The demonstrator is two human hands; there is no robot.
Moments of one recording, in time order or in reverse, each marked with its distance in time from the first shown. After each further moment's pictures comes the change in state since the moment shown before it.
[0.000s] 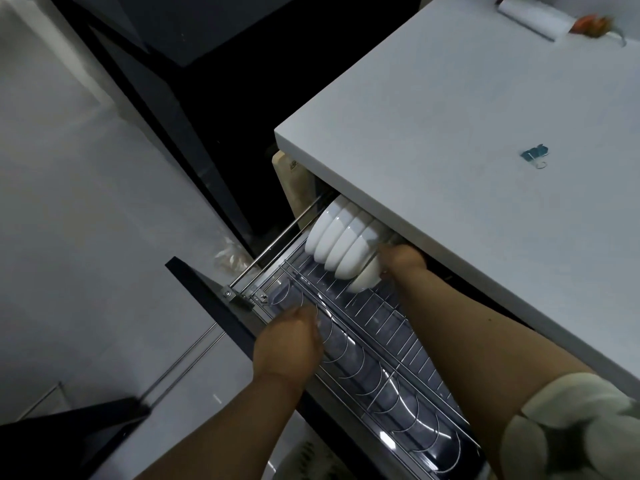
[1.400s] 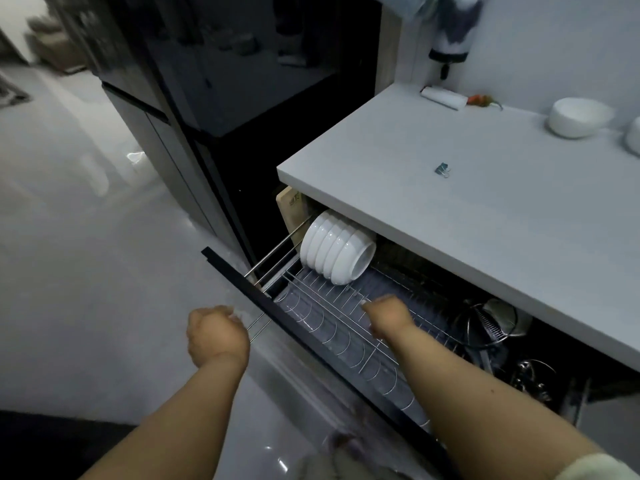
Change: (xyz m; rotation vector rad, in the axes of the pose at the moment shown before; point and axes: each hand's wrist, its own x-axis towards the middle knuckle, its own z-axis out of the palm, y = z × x) left_hand -0.126 -0.028 -0.065 -0.400 0.417 -0.615; right_hand -0.159 0.116 -0.048 -0.145 -0.070 -0.170
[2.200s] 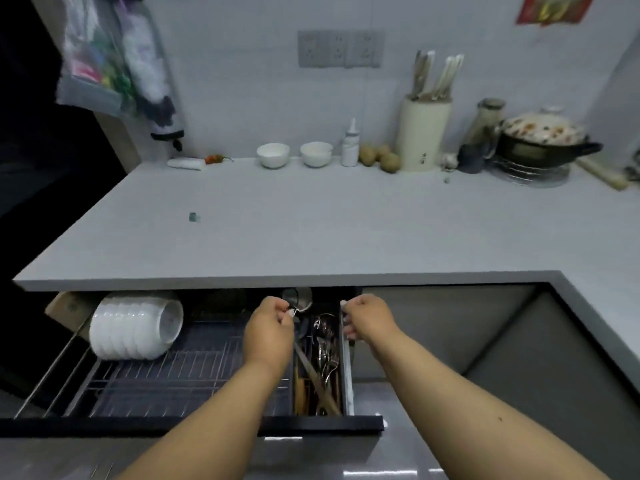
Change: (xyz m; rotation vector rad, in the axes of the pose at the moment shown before) left_hand -0.316 0.150 0.088 -0.188 -0.714 0.885; right_hand -0.219 0.182 -0.232 0.611 0.488 0.053
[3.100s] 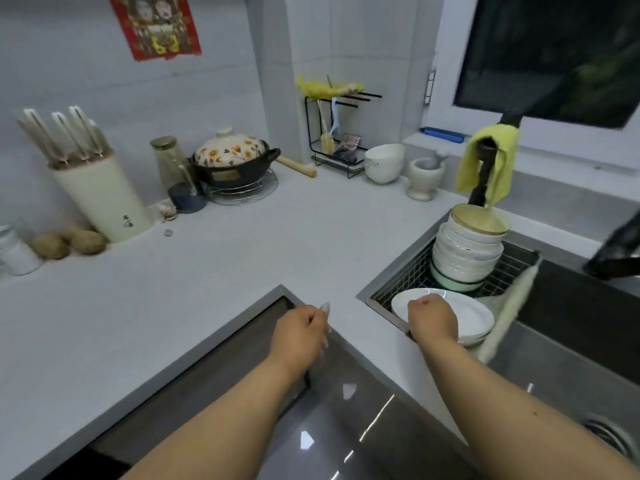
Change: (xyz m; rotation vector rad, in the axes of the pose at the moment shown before) left_hand -0.111 0.284 0.369 -0.074 -0.911 0.482; right_hand -0.062 0.196 -0.467 0.030 1.090 0.427
